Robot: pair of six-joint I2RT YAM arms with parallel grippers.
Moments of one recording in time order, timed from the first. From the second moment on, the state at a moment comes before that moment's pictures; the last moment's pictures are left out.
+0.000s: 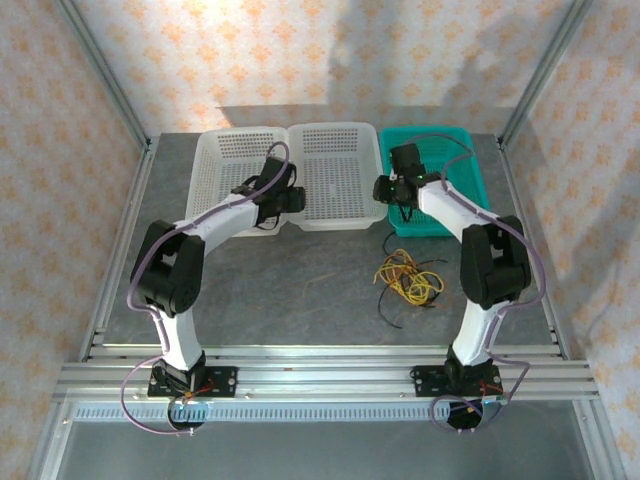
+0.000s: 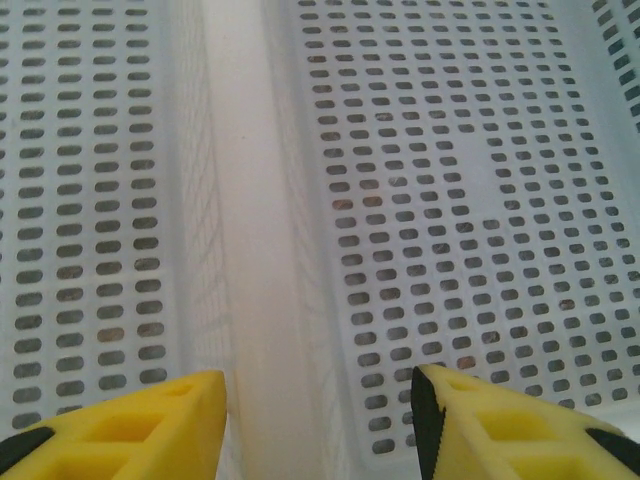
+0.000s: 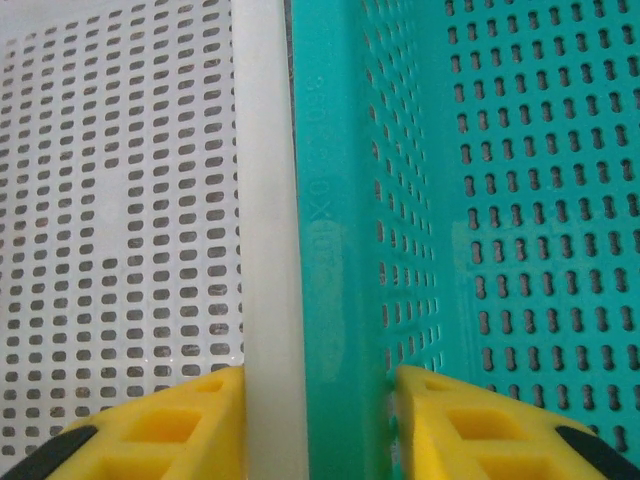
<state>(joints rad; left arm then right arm) -0.39 1.86 1.34 -0.31 -0.11 -0.38 0.28 1.86 1.40 -0.45 -0.01 0.38</state>
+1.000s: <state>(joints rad) -0.35 2.14 1.75 -0.45 -0.15 -0.19 0.28 2.09 1.73 -0.52 0.09 0.37</state>
